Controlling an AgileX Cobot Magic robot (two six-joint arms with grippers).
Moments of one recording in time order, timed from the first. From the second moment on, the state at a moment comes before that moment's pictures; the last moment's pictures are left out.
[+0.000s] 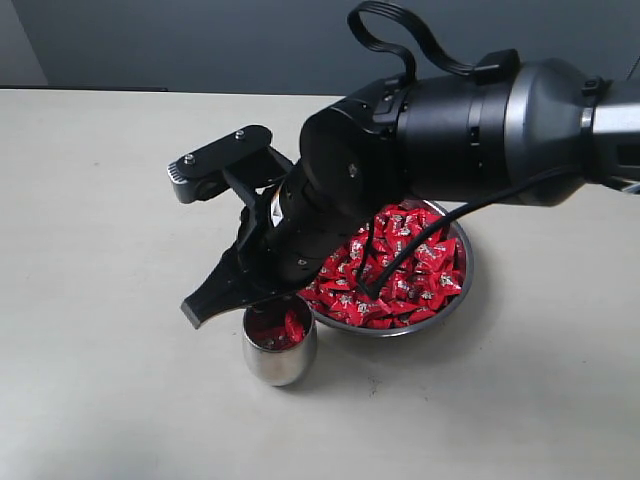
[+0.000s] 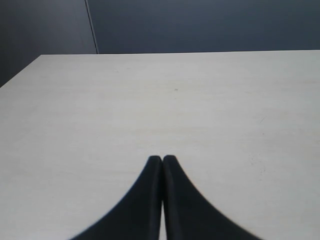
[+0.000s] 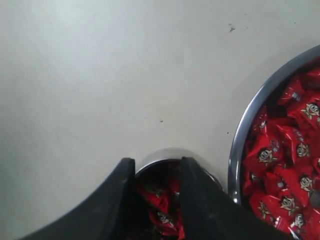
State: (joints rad) left arm 0.22 0.00 0.00 0.00 0.34 0.03; right arm 1.05 1.79 -1.21 0.14 0.60 0.00
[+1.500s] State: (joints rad) left arm 0.22 0.00 0.00 0.00 0.34 0.03; right arm 0.76 1.93 -1.26 0.01 0.67 0.04
